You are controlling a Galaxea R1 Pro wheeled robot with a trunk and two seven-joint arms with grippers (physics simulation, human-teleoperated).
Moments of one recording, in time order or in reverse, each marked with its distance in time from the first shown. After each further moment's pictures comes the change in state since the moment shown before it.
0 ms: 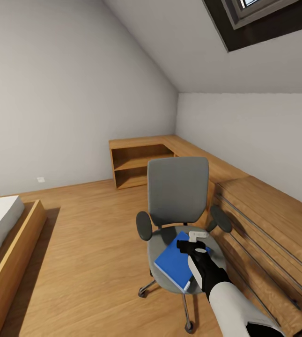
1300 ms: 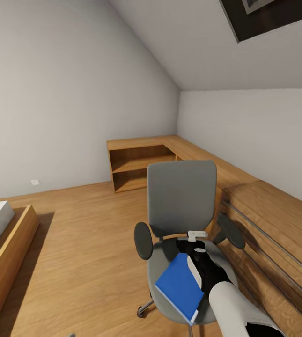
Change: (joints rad) left arm 0.000 0.000 -0.027 -0.141 0.001 0.176 -0.148; right arm -0.001 0.000 0.020 -0.001 0.005 -0.002 -0.001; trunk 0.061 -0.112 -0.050
